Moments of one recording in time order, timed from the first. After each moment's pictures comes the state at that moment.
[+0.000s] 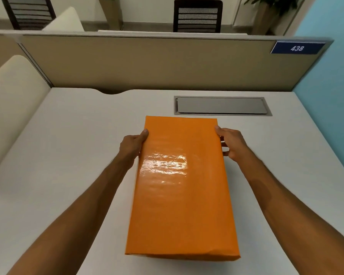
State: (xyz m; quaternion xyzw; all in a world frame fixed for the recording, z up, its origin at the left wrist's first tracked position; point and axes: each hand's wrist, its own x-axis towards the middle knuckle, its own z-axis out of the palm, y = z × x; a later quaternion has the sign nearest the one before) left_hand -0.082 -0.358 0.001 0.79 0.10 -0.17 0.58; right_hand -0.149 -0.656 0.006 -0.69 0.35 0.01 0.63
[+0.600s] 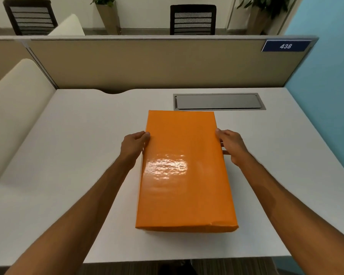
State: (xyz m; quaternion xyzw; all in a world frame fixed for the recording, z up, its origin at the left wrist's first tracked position) left_hand -0.130 -0.337 0.018 0.79 0.06 -0.15 0.60; right_hand -0.206 -0.638 0.004 -0.75 0.32 -0.02 0.58
